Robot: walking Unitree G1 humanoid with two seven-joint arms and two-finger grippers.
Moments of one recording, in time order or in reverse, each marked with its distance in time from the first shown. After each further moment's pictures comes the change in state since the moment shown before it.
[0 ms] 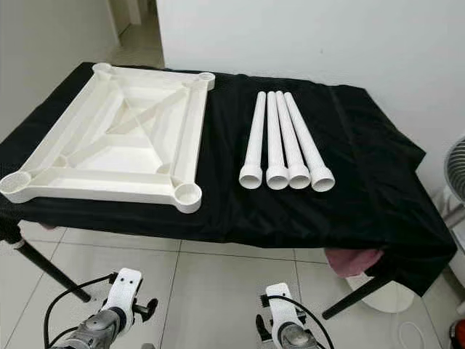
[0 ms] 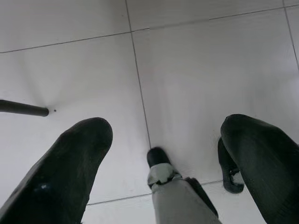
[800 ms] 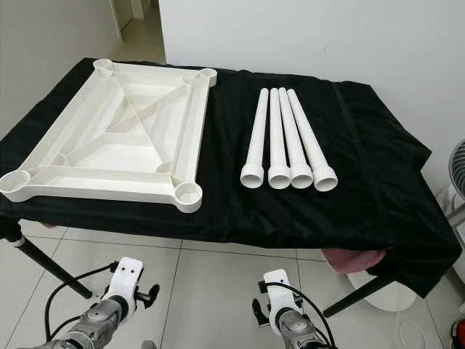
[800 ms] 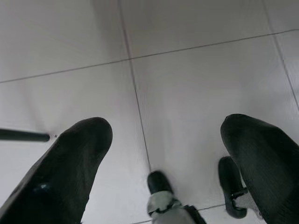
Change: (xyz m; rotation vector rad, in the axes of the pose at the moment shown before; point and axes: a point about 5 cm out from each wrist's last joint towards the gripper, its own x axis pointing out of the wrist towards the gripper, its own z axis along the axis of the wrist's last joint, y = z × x) left arm 0.003 -0.007 0.015 0.032 -0.087 -0.024; right arm 0.003 -0.002 0.016 -0.013 -0.073 0.032
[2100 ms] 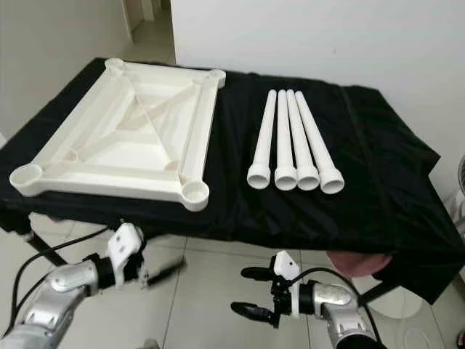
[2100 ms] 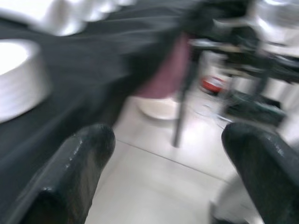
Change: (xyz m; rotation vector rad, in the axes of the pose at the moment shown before) left arm -0.084 -0.017 0.110 0.550 -0.527 -0.967; right arm -0.061 -0.024 0.081 -0.336 -0.454 1.028
